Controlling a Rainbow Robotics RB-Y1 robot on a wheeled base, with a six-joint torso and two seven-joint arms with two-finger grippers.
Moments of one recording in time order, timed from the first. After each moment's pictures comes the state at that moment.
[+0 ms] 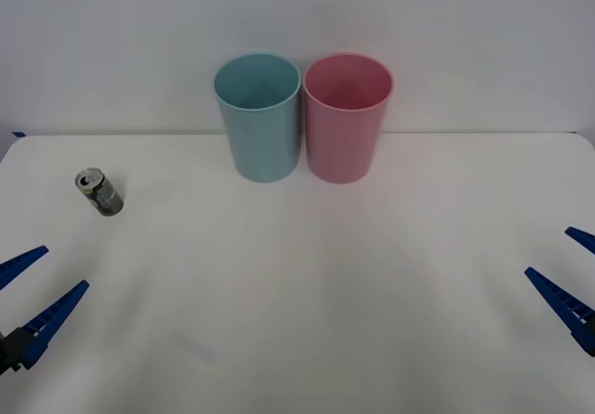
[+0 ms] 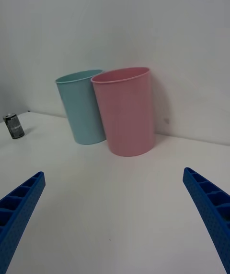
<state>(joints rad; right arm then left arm) 0.35 -0.40 -0.52 -1.66 0.96 -1.22 0.00 0.37 0.38 0.53 -1.62 -0.96 -1.22 0.00</state>
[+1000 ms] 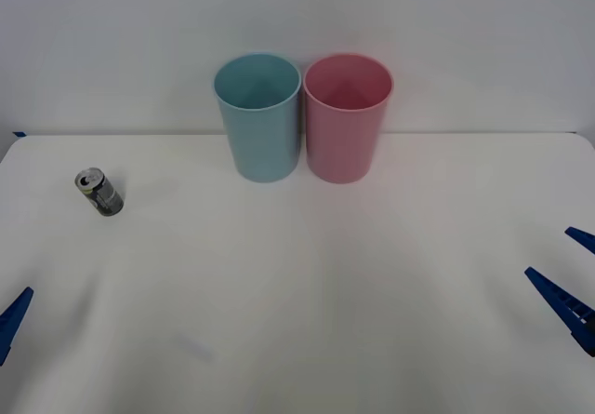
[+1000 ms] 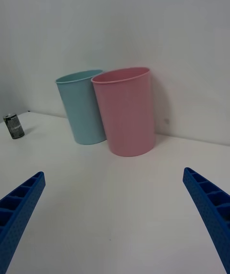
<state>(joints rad) 0.35 -0.40 -0.52 -1.66 0.96 -1.22 0.00 0.52 0.38 0.50 -1.61 -0.84 -0.84 -0.12</state>
